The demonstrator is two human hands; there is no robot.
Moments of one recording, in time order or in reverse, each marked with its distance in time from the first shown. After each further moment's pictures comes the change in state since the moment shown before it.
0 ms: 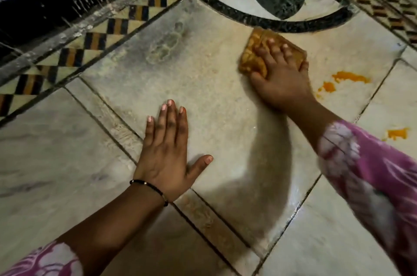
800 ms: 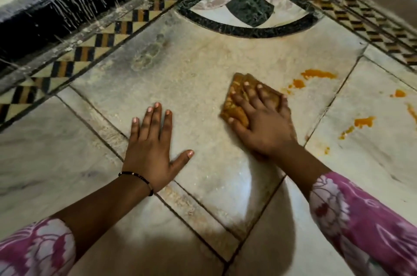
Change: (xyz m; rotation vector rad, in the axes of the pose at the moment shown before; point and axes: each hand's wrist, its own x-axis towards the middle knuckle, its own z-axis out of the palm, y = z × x) left_hand 0.002 0.004 -0.001 0.037 -0.051 -0.012; right_hand -0.103 0.015 0.022 -0.131 0.017 -0.151
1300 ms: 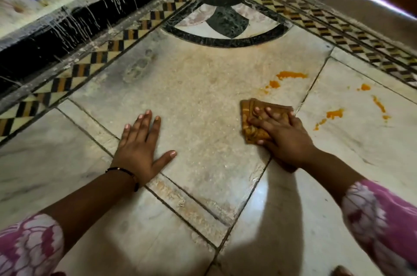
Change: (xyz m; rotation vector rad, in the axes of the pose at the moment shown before) left_hand -0.005 -0.013 -0.005 -0.073 -0.056 0.037; right_hand -0.062 0.075 -0.007 0.060 -0.171 -0.090
